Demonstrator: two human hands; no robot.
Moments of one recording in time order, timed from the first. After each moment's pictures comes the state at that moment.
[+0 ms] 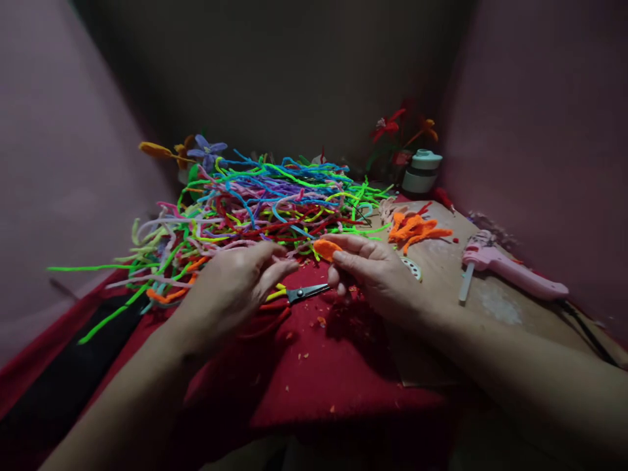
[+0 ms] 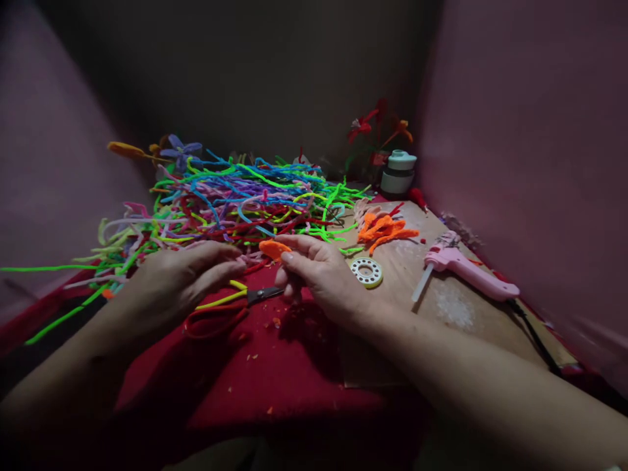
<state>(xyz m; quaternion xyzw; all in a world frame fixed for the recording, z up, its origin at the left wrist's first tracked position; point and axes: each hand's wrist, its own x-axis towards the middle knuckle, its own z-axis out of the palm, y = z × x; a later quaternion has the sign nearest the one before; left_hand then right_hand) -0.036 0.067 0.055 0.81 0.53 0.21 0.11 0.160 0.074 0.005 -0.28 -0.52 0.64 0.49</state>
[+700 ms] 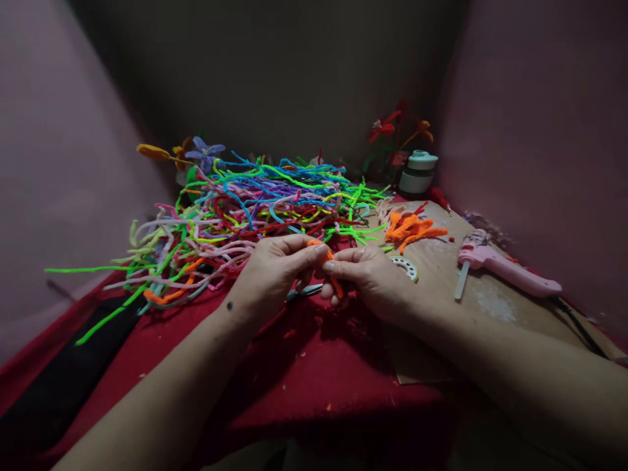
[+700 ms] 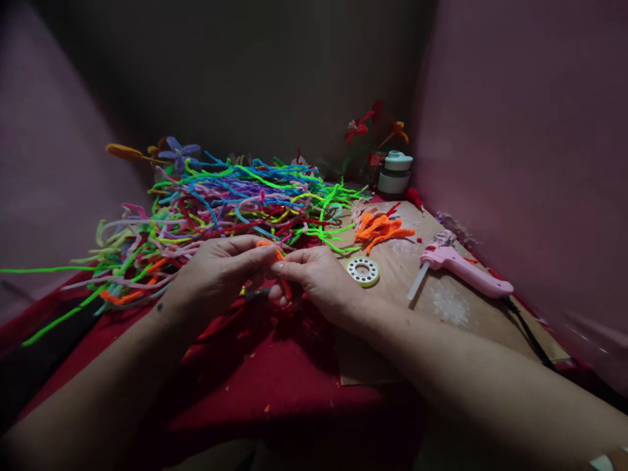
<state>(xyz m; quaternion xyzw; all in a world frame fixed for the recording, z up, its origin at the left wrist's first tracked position) 0.005 0.077 0.045 0.67 0.44 0.38 0.47 0.159 0.073 0.009 -0.34 -0.52 0.65 0.42</state>
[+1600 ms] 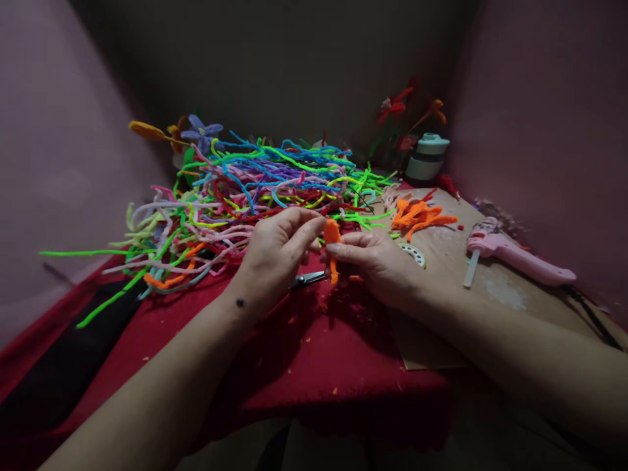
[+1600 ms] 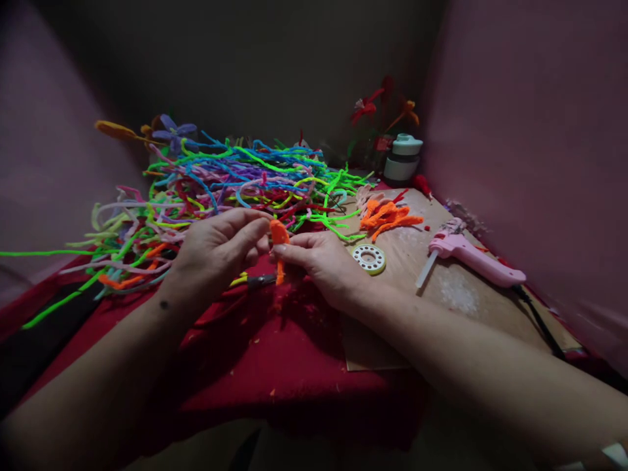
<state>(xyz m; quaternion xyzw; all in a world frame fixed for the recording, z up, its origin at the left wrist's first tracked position) 0.003 0.078 0.040 0.72 0.49 0.39 0.30 0.157 0.075 0.007 -0.35 -0.52 0.64 0.45</state>
